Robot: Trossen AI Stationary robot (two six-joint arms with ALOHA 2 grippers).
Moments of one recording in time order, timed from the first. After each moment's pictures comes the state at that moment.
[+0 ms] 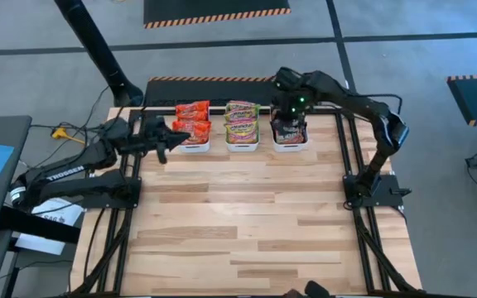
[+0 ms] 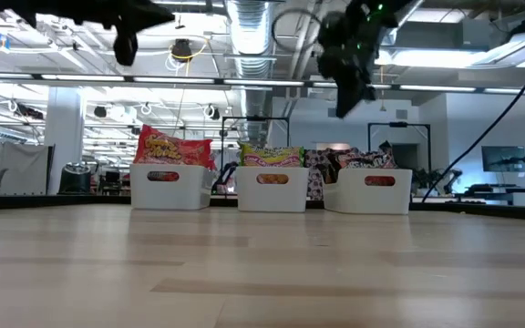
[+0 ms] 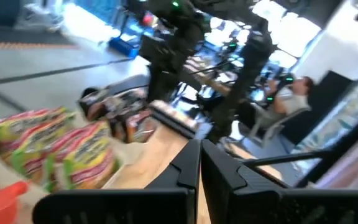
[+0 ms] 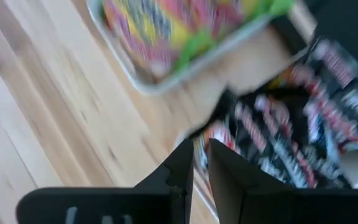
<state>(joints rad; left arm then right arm) 0.48 0.65 0.55 0.16 0.20 -0.49 -0.64 1.73 1.62 -1.18 -0.16 -0.05</state>
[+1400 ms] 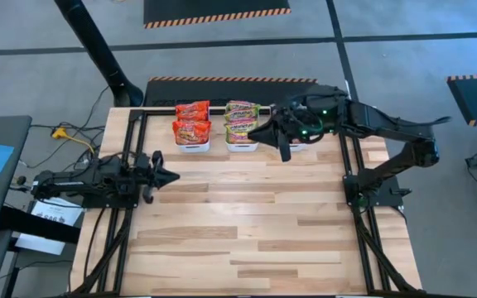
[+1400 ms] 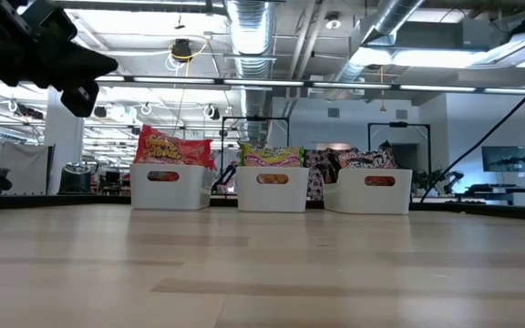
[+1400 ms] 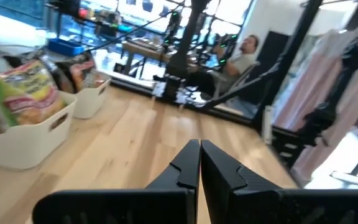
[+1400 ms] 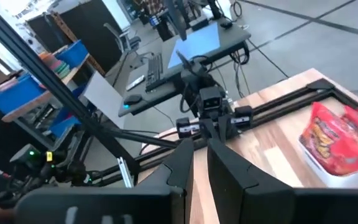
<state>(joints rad) 0.04 0.01 0.06 0.05 0.02 -0.32 -0.09 1.40 1.66 -0.47 -0.16 0.44</state>
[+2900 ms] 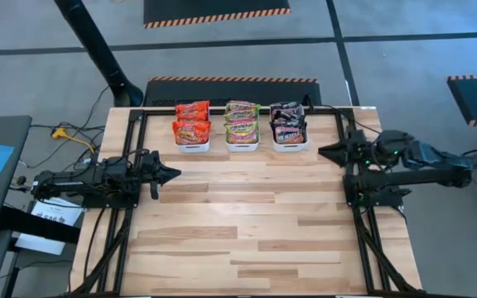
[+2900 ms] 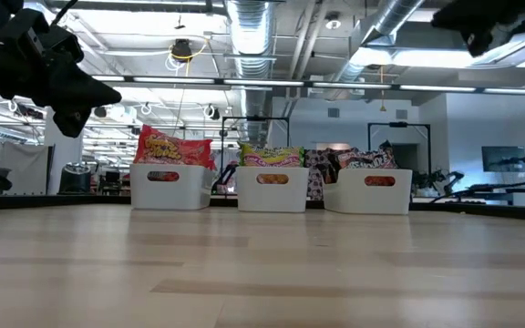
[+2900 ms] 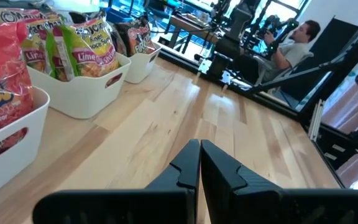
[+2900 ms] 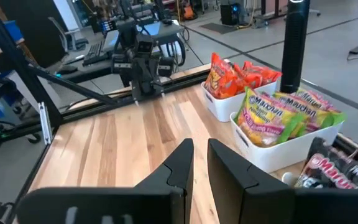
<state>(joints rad) 0.04 0.01 0.06 -0.12 -0.15 -0.40 -0.04 0.38 0.71 -0.51 0.16 0.25</state>
